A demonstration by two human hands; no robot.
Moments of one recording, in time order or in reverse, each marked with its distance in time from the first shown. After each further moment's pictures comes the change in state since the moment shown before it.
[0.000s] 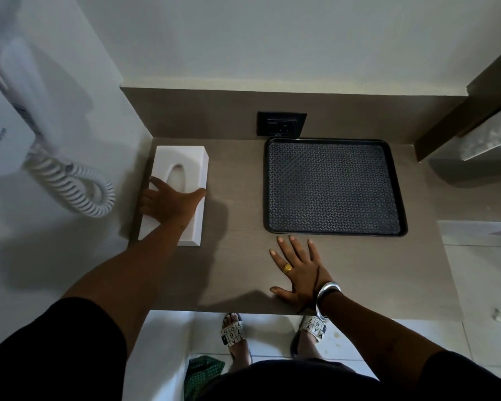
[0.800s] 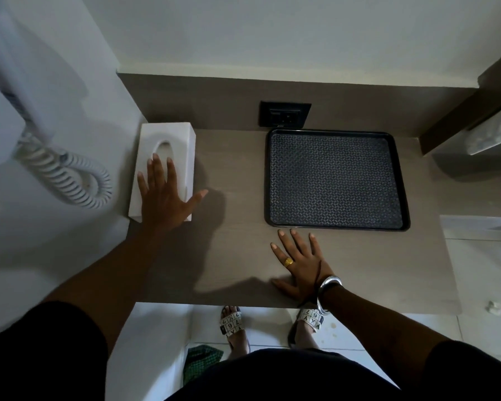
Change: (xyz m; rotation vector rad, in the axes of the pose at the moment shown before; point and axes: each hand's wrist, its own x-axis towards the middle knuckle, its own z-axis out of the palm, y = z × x) left_hand 0.020 -0.052 0.001 0.334 0.138 0.717; right_hand -0.001 0.000 -0.006 0.000 -0.010 -0.016
